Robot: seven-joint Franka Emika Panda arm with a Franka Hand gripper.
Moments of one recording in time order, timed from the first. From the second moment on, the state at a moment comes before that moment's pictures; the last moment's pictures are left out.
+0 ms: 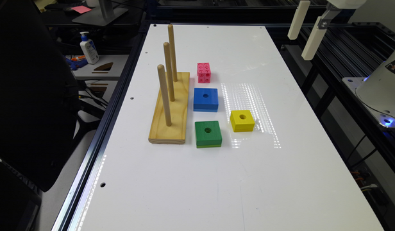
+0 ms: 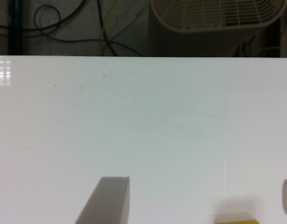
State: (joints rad) arm 0.01 -0.58 0.07 -2.85 0.05 2.27 0.81
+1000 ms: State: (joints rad) arm -0.03 -0.58 0.07 -2.84 0.05 2.30 0.79
